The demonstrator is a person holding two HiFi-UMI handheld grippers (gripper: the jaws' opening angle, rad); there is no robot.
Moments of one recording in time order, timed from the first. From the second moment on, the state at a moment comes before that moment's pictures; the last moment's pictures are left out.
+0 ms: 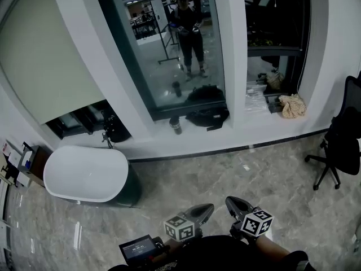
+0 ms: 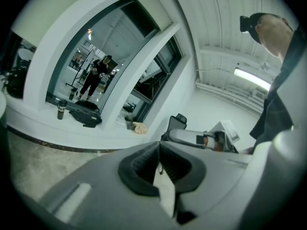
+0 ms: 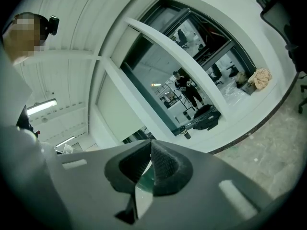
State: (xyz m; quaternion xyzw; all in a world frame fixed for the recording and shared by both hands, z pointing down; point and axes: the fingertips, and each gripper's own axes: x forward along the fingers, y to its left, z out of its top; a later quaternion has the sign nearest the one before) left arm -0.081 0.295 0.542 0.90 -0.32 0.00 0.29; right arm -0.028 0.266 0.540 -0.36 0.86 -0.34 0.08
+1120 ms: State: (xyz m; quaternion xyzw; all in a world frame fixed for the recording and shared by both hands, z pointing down) left arm -0.005 0.080 0.587 0.89 -0.29 -0.01 0.35; right arm 0.074 0.065 0.575 -0.41 0.83 -0.36 0.09
